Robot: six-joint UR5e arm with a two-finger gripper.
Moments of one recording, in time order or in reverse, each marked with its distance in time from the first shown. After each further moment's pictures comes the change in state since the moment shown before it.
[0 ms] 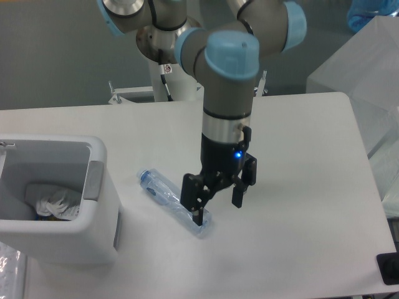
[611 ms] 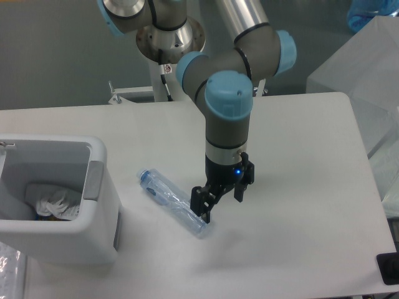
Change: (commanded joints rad) arm -0.026 -0.057 -0.094 -0.002 0.080 -0.002
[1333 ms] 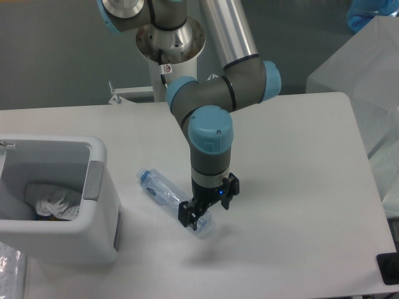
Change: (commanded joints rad) arm -0.046 -0.077 -0.002 0.002 0.069 -0.035
